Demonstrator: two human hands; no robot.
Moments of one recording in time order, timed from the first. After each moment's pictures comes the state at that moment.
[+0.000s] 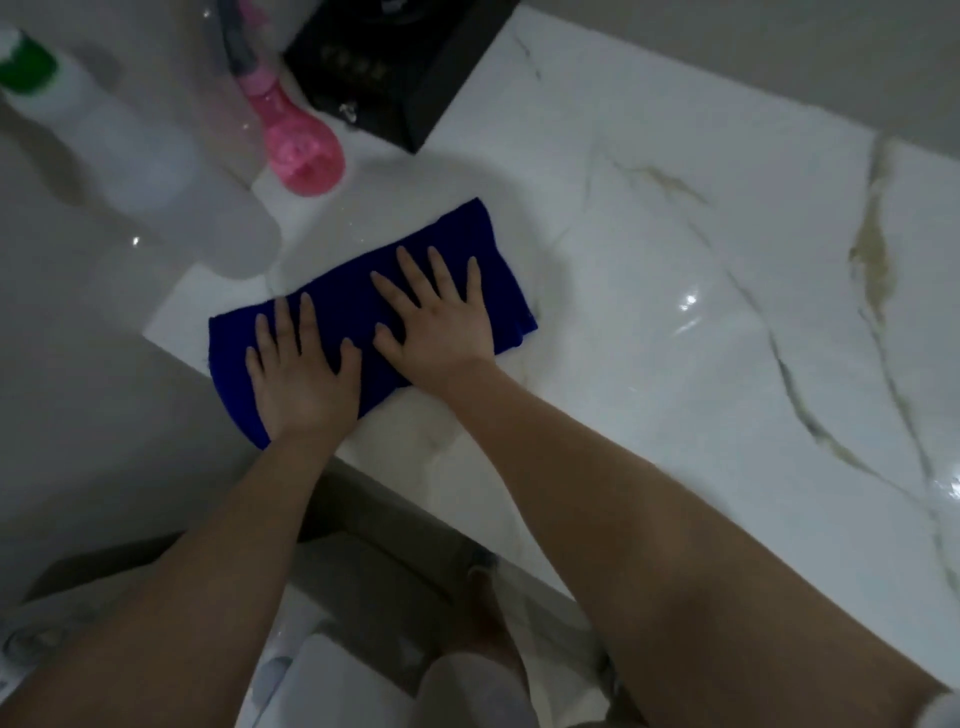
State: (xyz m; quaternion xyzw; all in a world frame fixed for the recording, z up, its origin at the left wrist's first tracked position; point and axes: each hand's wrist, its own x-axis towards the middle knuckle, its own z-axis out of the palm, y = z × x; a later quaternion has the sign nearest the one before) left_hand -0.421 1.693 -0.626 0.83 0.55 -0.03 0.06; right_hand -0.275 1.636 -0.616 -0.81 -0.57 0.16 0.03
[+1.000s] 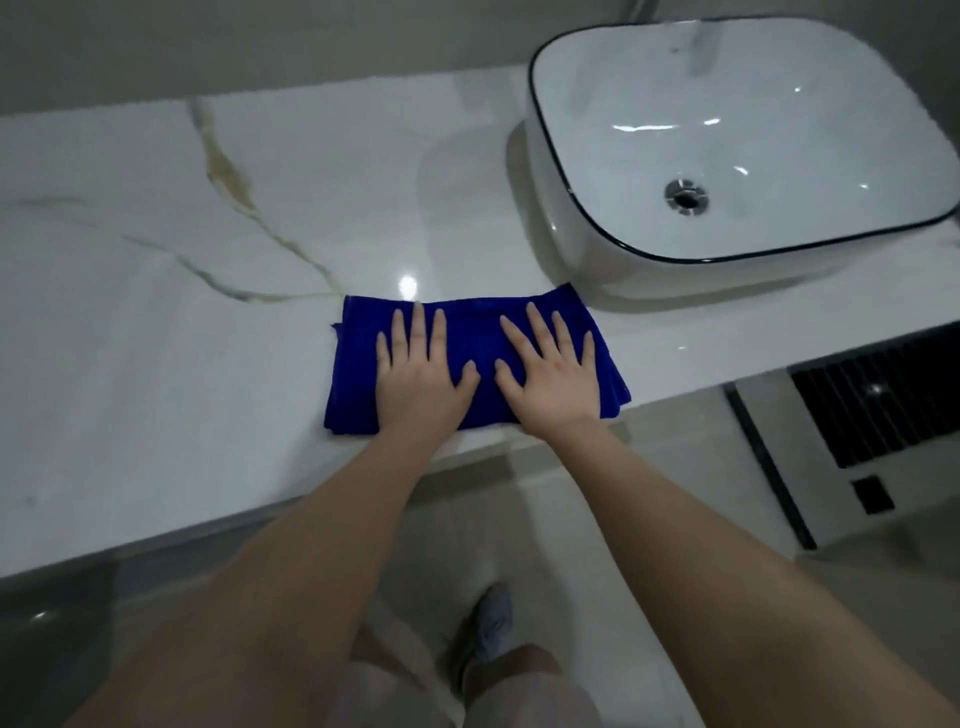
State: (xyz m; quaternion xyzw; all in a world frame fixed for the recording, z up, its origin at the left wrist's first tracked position) left_hand -0.238 1.190 -0.613 0.99 0.03 -0.09 0.07; right_hand -0.224 1.033 -0.613 -0.99 -0.06 0.12 0.08
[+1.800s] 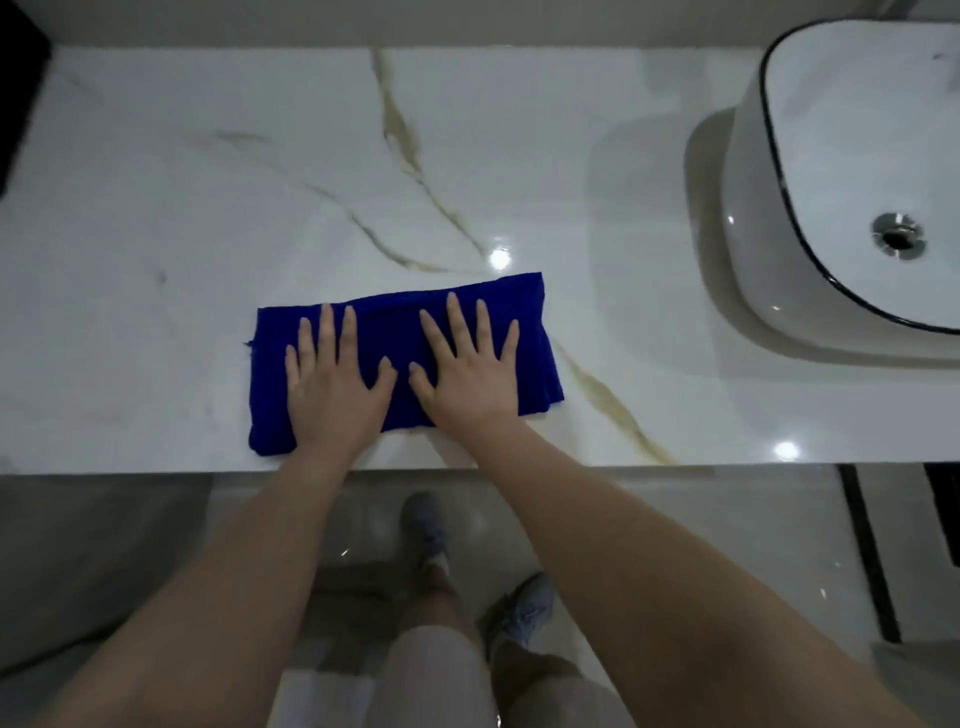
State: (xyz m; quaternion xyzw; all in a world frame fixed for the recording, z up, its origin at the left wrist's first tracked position) left_hand -0.302 1.380 -0.620 0.97 0.24 -0.06 0.07; right_hand -0.243 1.243 -0.610 -0.95 -0.24 0.18 0.09
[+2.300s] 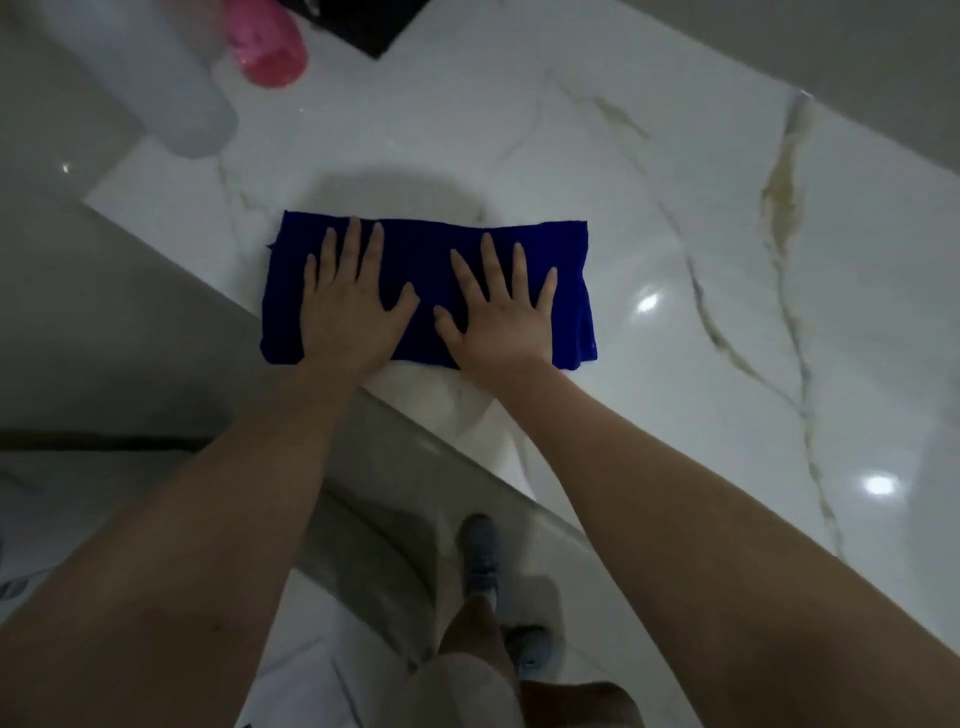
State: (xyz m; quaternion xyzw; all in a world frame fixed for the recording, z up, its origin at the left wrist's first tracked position) left_hand -0.388 1.600 -0.629 0.90 0.43 -0.01 0.09; right_hand -0.268 1.483 -0.614 -0.86 -0.48 0.16 0.01
